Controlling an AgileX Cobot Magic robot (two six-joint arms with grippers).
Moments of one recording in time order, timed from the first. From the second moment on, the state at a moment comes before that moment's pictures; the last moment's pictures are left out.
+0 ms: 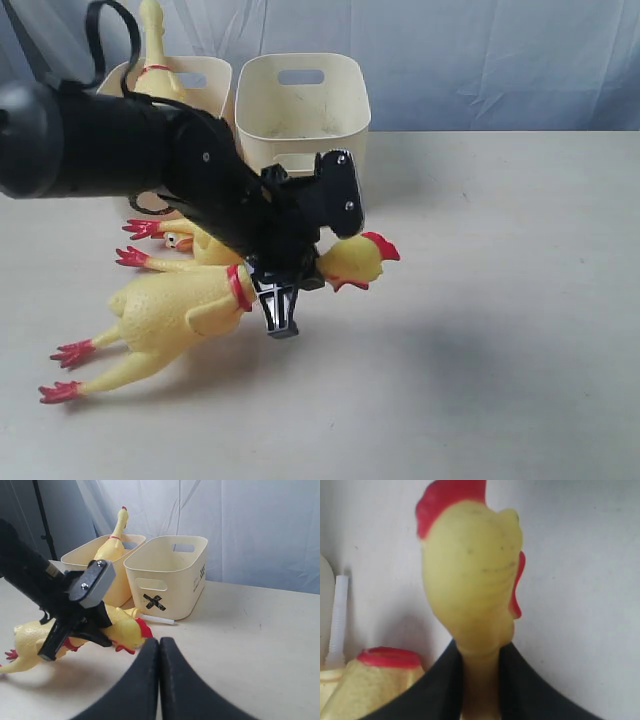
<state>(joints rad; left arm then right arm) -0.70 1.79 -1.16 -0.29 0.54 1.02 0.20 0.13 -0.39 0.55 0.61 -0.42</state>
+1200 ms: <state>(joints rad) 0.06 1.38 -1.20 -0.83 0.53 0.77 0.20 0.13 -0.39 0.56 0.61 -0.42</state>
